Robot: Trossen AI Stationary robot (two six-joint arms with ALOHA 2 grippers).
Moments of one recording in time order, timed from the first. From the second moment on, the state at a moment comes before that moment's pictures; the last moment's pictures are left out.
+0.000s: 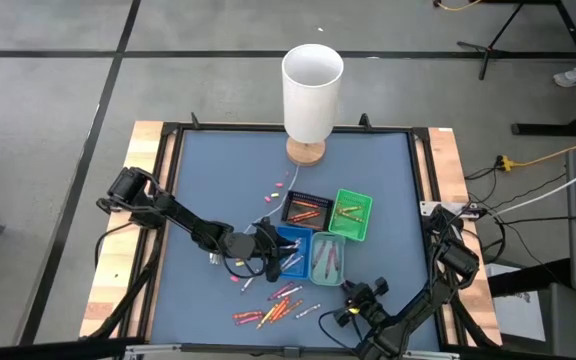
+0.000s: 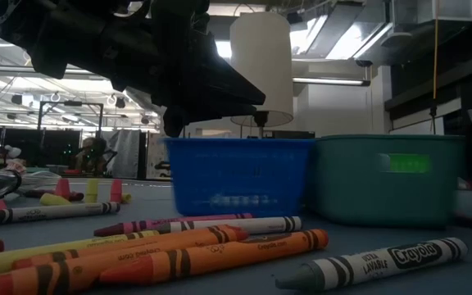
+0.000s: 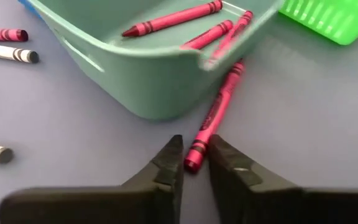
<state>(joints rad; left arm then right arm) -0.35 1.83 0.73 0.79 -0.47 -0.50 0.96 2.27 1.42 -1.10 0.80 2.07</state>
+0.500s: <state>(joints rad) -0.35 1.83 0.73 0.79 -0.47 -0.50 0.96 2.28 1.44 -1.15 0.79 2.07</state>
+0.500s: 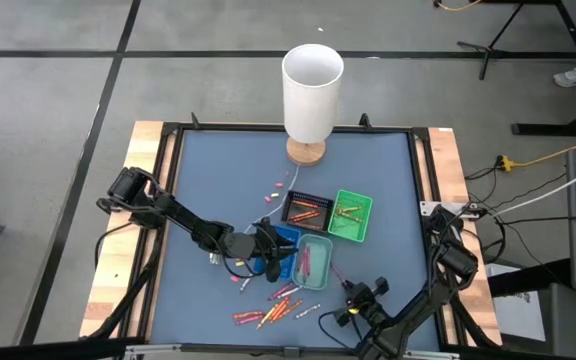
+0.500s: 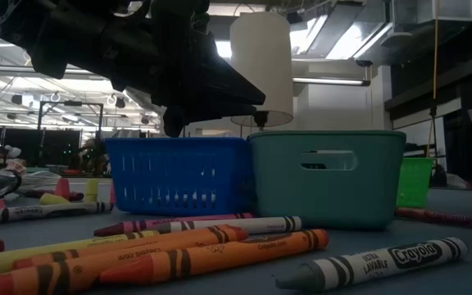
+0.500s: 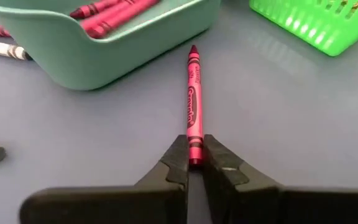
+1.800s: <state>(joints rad) -0.34 1.43 0.73 0.35 -0.43 -0.18 0.83 2.18 1.73 -1.48 1.01 1.53</state>
